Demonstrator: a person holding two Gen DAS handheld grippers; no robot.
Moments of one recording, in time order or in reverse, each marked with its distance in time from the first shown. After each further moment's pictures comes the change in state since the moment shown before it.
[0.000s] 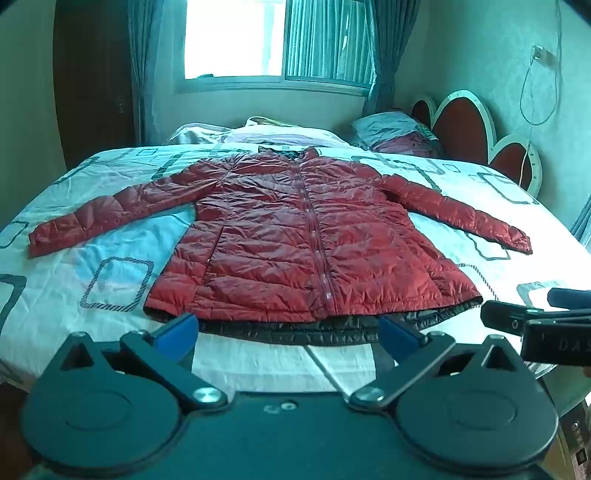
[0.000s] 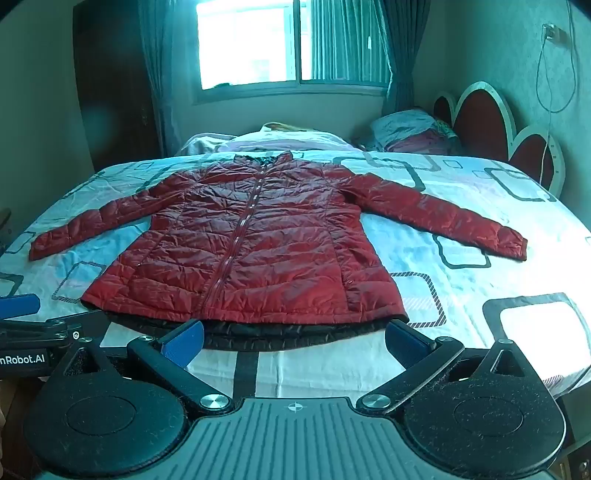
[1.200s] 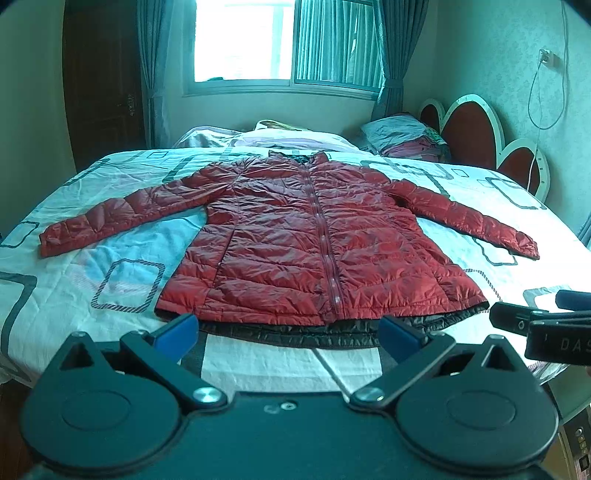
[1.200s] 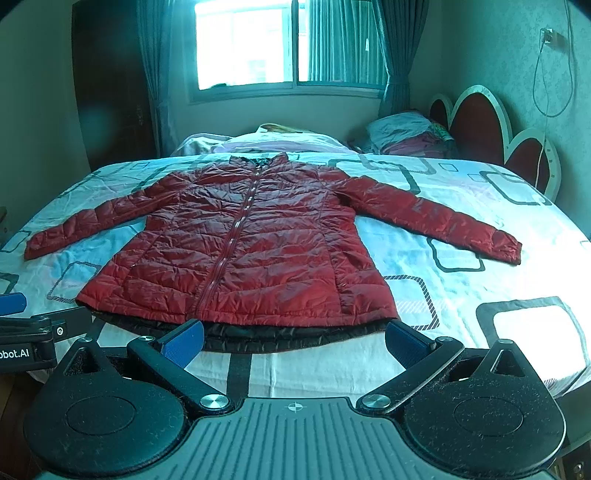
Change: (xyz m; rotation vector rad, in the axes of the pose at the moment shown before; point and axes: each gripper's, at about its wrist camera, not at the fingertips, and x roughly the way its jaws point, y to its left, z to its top) left arm -0.008 0.014 0.005 -0.014 -0.002 0.016; right arm -0.003 -0.003 0.004 -0.015 -0.003 -0.020
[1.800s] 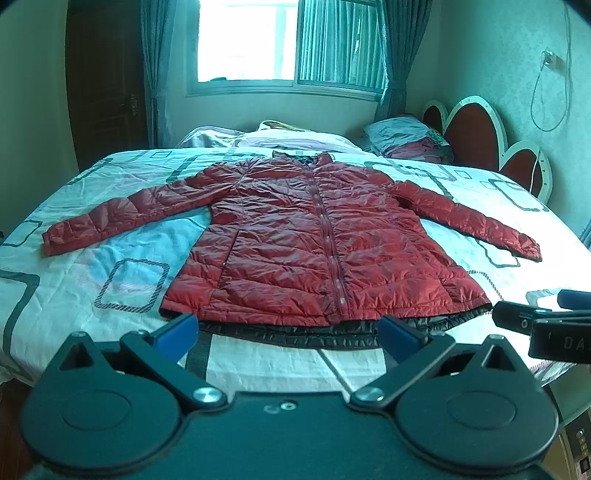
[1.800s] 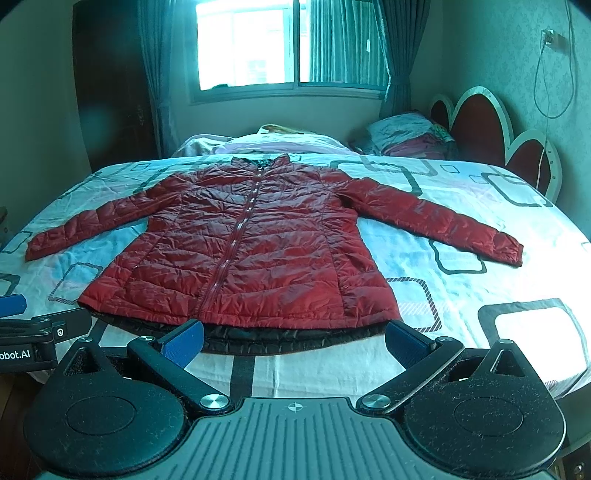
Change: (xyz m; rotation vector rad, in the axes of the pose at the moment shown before) left arm -0.001 0.003 0.004 -0.004 0.001 0.010; right arm 0.000 0.004 0.001 -0.003 -0.004 0.001
